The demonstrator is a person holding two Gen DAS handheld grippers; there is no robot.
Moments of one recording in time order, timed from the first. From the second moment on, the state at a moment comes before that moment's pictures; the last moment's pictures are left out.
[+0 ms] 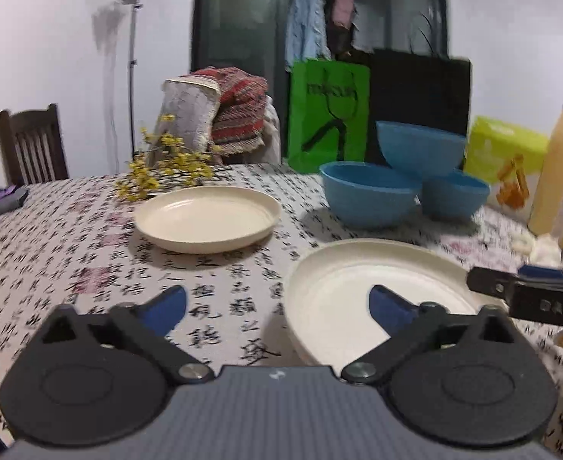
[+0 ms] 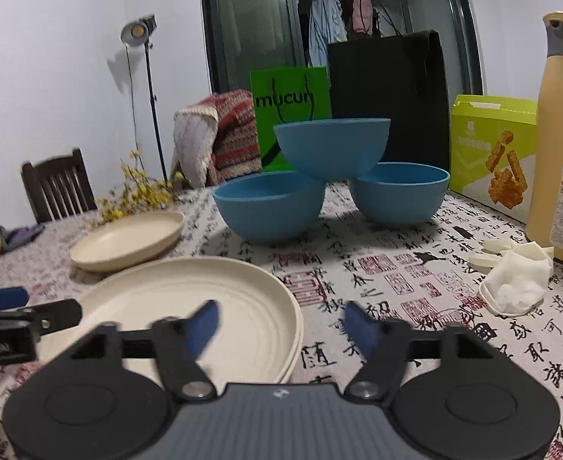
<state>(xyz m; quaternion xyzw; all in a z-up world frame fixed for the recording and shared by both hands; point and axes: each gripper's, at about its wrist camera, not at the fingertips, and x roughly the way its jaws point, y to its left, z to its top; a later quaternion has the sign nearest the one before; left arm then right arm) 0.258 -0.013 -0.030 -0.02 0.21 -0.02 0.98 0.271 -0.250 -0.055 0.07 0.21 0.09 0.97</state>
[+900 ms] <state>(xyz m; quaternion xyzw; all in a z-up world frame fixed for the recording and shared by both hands) 0.223 0.032 -0.036 -0.08 0.15 -0.01 0.99 0.262 -0.267 -0.065 0.13 0.17 0.11 0.97</state>
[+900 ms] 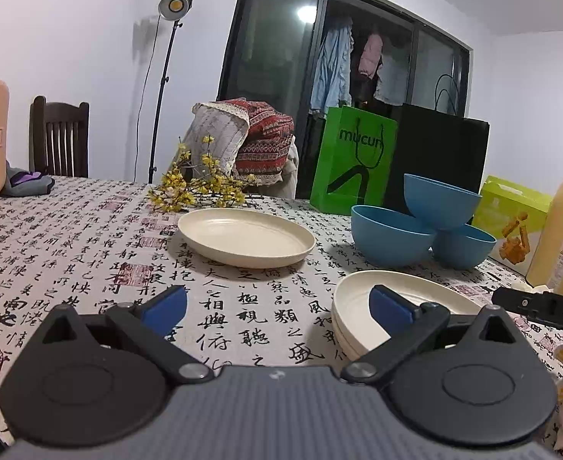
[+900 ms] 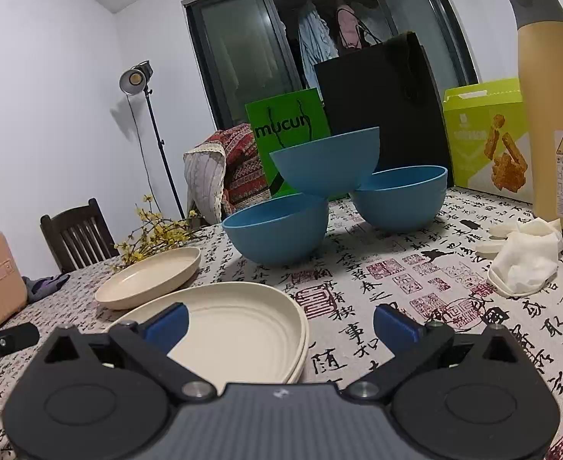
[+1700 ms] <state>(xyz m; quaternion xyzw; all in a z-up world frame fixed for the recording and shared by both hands) 0.218 0.029 -0.035 -0.06 0.13 0.00 0.99 0.261 -0.267 -0.064 0.13 0.17 0.10 0.97</state>
